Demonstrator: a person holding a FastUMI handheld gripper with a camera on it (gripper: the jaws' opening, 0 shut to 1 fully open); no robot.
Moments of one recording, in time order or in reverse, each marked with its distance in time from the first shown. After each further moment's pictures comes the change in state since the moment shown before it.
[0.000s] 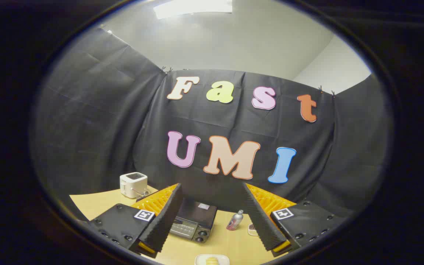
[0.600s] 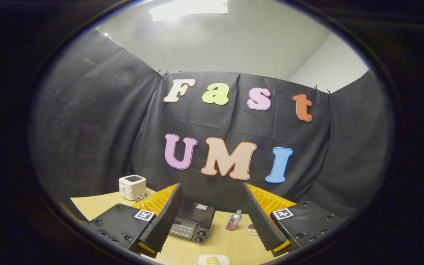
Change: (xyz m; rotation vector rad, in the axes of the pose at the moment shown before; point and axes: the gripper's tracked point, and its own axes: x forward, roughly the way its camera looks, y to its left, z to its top) arm -0.011 -0.012 0.004 0.021 -0.012 -0.017
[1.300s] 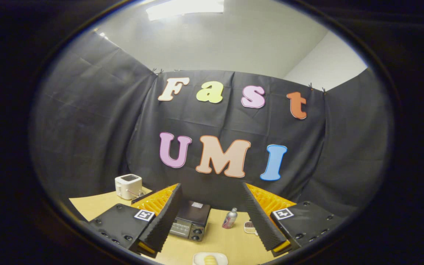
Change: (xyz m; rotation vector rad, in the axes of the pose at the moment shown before) arm -0.002 -0.017 -0.002 0.015 0.019 -0.036
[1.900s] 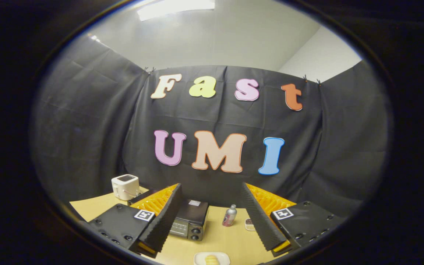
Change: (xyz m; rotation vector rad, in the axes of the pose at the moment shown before) arm 0.017 -0.016 -0.023 0.047 0.043 -0.017
